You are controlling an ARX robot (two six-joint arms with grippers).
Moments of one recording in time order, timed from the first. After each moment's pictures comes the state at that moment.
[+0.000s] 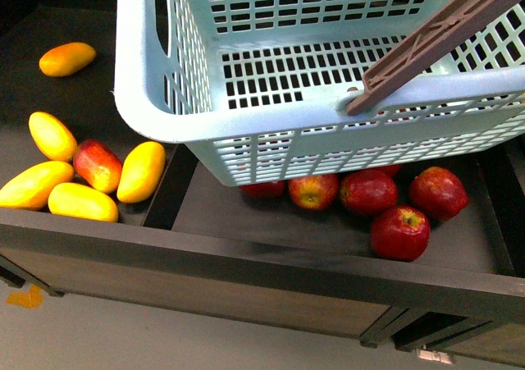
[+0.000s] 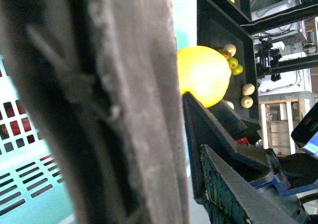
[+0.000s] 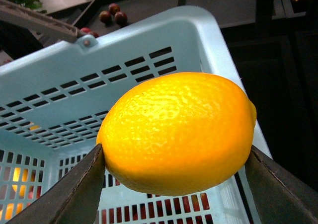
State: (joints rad) left arm -0.66 1.92 1.72 -0.33 0.31 -0.86; right arm 0.02 1.44 0.77 0.45 -0.18 0.22
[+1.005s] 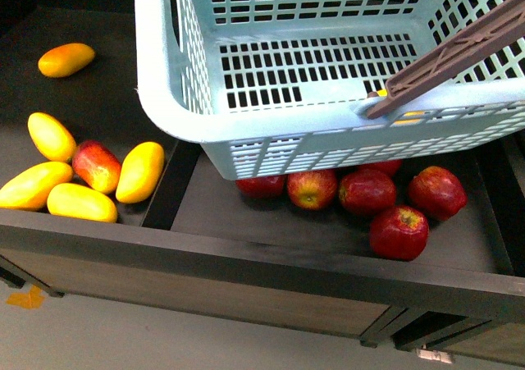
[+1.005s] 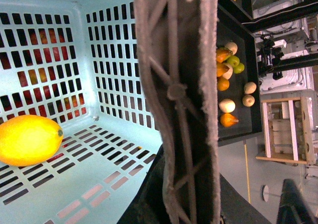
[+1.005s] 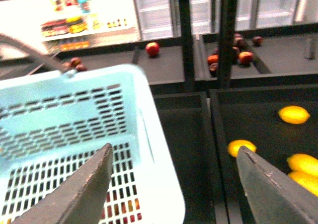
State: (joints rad) left arm -0.66 1.92 1.72 -0.33 0.31 -0.85; right arm -0.24 0.76 0.33 0.43 -0.23 0.09
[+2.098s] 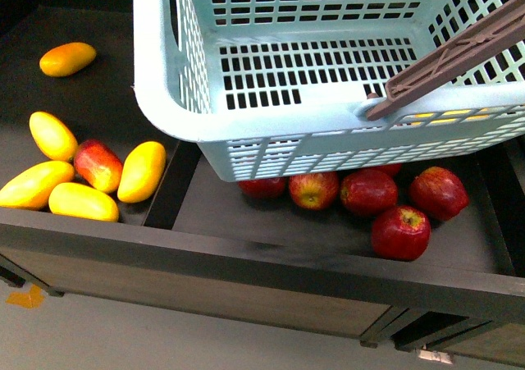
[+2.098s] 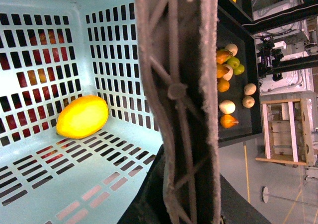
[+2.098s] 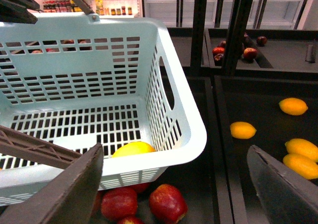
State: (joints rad) left arm -0.66 1.92 1.72 -0.33 0.31 -0.85; right arm 0.00 0.43 0.07 0.36 0.00 0.00
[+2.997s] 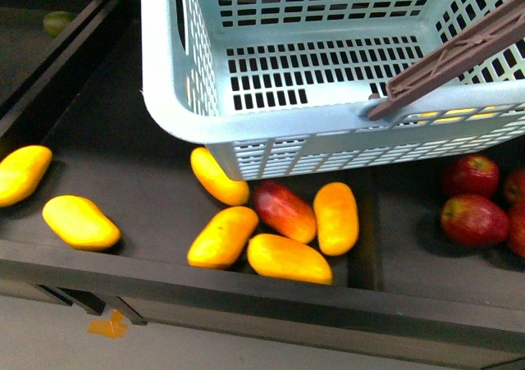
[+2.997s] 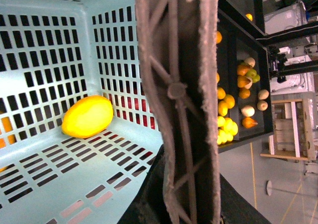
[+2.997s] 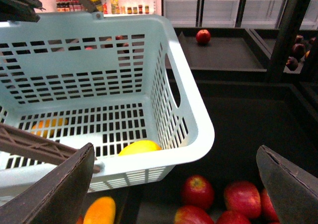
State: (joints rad) left arm -0.66 1.92 1.72 -0.33 0.32 -0.85; right arm 0.00 0.43 0.06 0.36 0.00 0.00
